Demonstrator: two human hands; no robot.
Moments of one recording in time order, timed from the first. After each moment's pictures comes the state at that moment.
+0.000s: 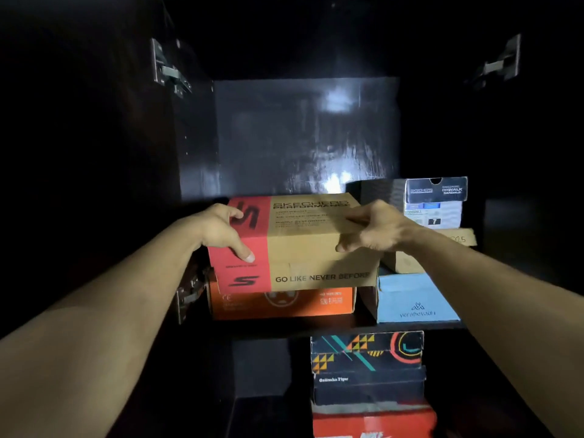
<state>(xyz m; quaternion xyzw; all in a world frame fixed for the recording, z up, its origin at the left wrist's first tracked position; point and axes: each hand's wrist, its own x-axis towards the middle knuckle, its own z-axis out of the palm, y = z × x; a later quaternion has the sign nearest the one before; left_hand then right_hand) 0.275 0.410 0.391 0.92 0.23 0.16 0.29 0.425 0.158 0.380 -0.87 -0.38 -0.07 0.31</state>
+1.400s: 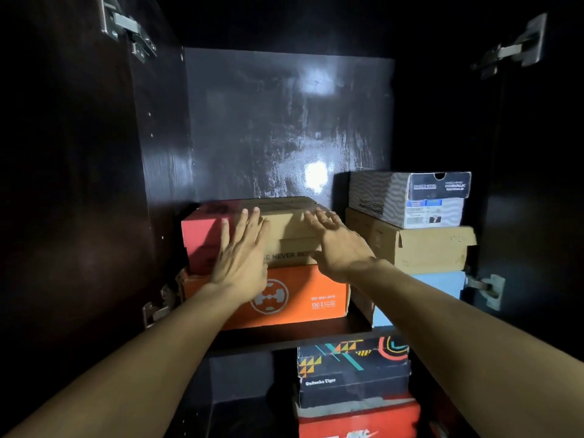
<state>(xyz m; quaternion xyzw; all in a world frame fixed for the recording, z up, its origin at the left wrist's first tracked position) 0.362 0.406 0.299 0.93 0.11 0.33 -0.10 0.454 0.237 0.326 -0.90 -0.37 -0.22 0.12</state>
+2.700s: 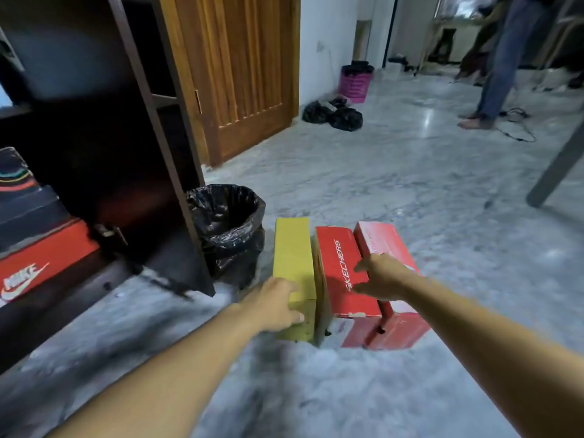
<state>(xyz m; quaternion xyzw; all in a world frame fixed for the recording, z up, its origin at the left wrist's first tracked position) 0.207 -0.198 -0.063 0.92 -0.33 -0.19 0.11 0.130 -0.422 -0.040 -0.98 0.16 0.11 0.11</state>
